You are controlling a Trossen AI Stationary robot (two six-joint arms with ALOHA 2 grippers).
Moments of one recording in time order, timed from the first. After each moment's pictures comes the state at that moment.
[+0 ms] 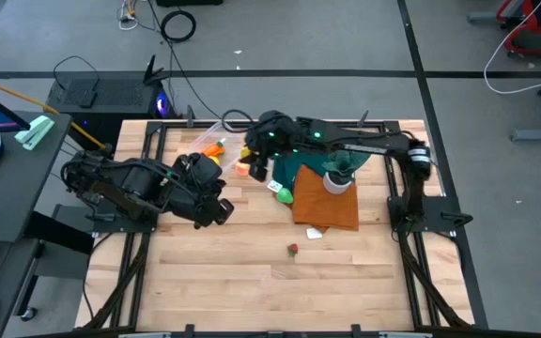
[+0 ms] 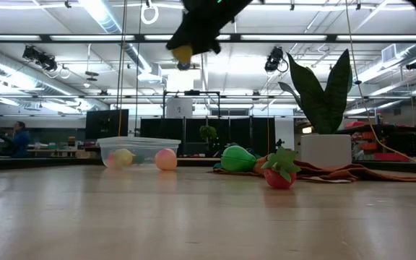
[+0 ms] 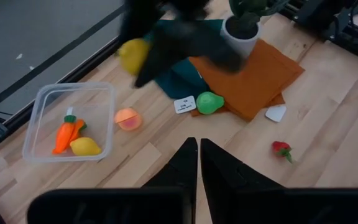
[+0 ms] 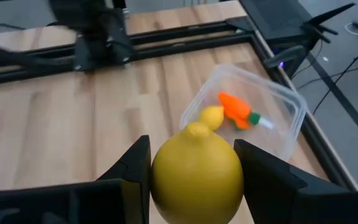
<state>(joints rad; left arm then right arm) -0.37 1.56 1.94 -1.49 -0.68 -0.98 -0.21 1.90 1.85 -0.58 -0.01 0.01</state>
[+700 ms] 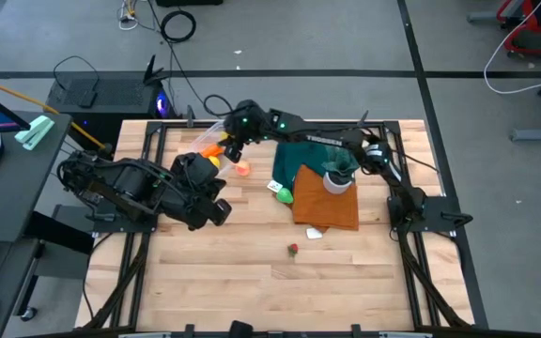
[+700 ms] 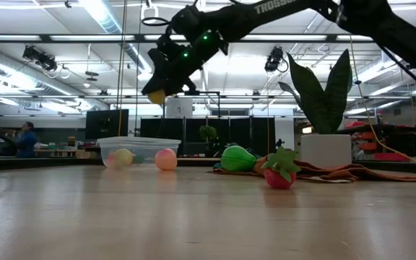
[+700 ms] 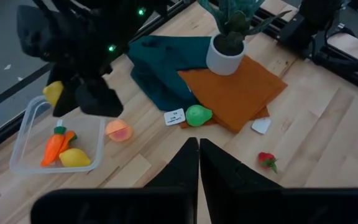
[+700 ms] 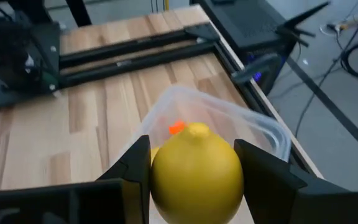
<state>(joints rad) -0.40 1.54 1.94 -1.45 -0.72 -0.98 -0.33 2.28 2.14 -0.42 -0.04 0.00</state>
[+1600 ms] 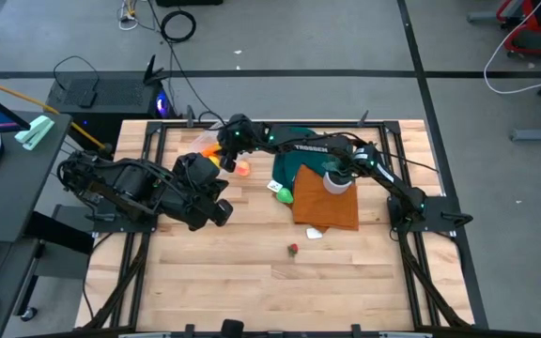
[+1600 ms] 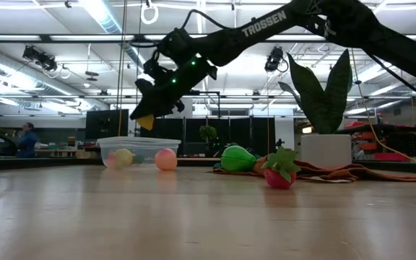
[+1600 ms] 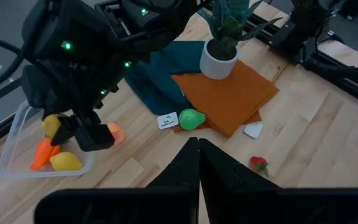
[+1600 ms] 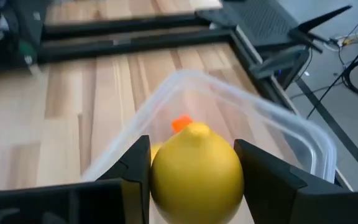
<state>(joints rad) -0.40 1.54 1.94 -1.41 -0.72 -0.98 -0.32 2.41 2.14 -0.29 -0.02 -0.09</state>
